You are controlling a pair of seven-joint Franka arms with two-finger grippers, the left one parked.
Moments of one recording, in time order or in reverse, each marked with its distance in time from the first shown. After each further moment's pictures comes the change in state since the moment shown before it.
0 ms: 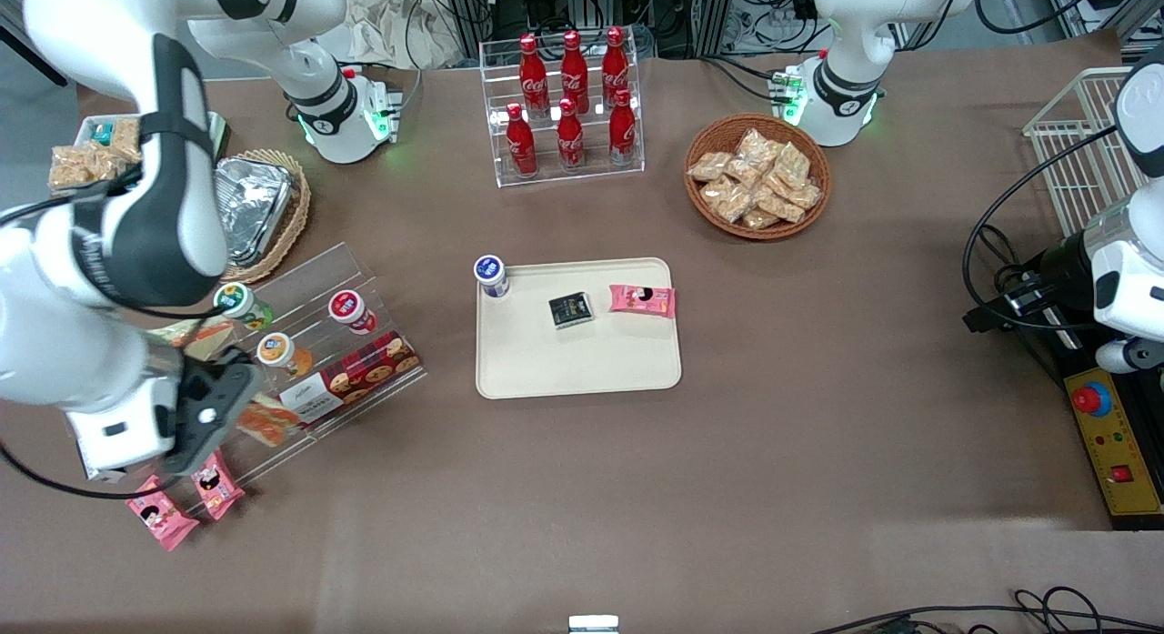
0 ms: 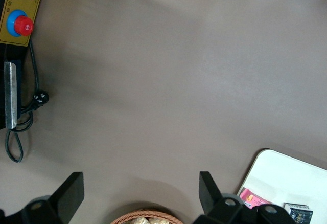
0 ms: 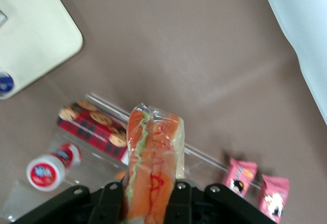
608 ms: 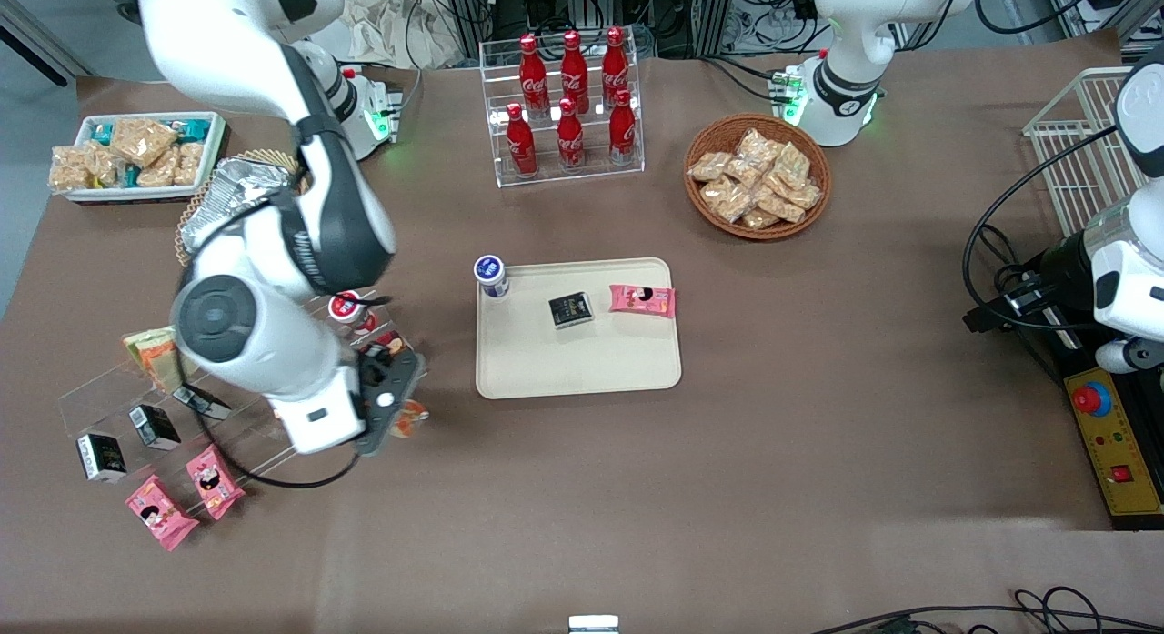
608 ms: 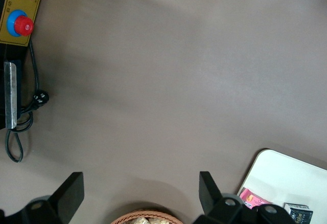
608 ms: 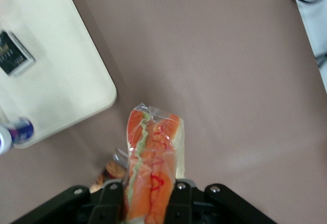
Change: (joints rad) arm 0.197 0.093 0.030 -0.002 0.021 0.118 0.123
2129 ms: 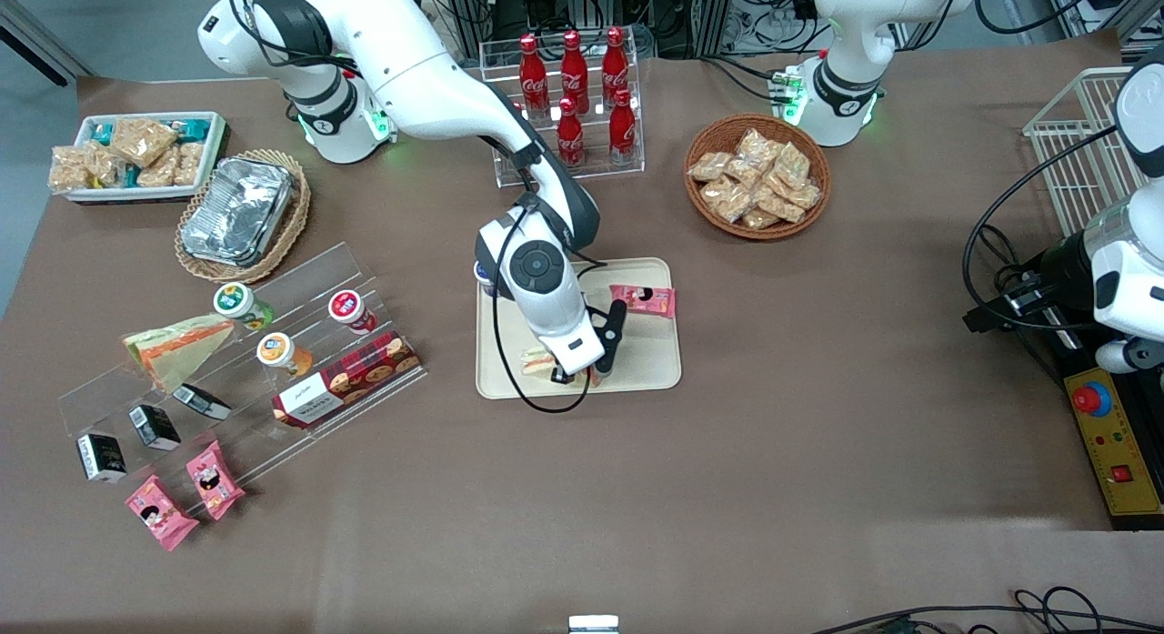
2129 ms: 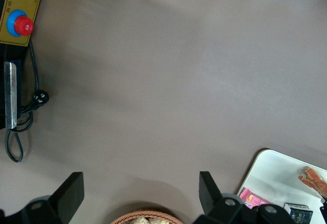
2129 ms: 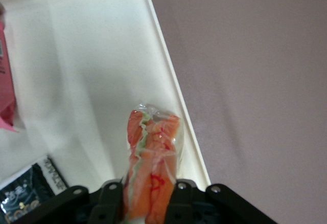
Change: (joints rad) arm 0.369 0.236 0.006 -0.208 0.116 0.530 0.137
